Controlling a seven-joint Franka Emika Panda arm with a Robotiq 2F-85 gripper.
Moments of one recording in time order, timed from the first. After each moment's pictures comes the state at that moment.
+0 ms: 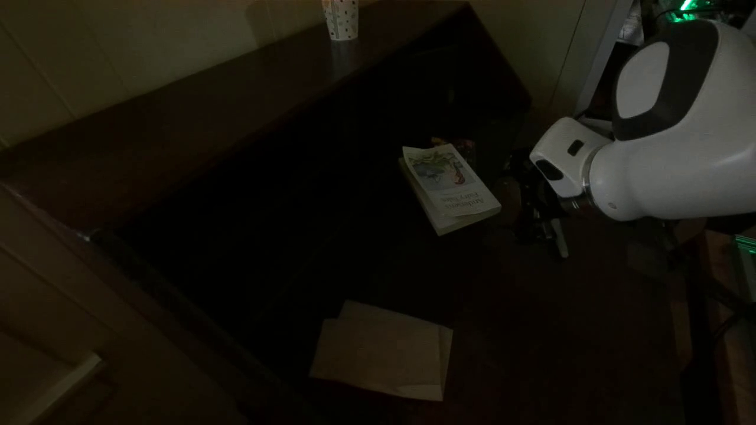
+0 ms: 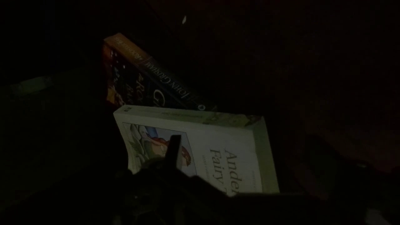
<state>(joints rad) 0.00 0.04 0.00 -2.68 -2.11 2.61 1.33</state>
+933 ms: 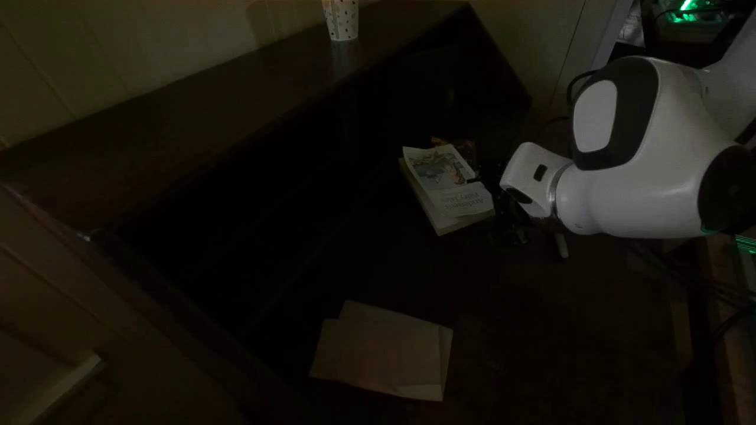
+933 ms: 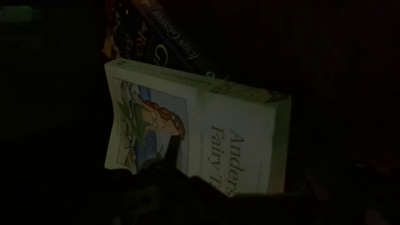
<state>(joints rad) 0.00 0.19 0.04 -2.58 -2.27 2.53 1.31</state>
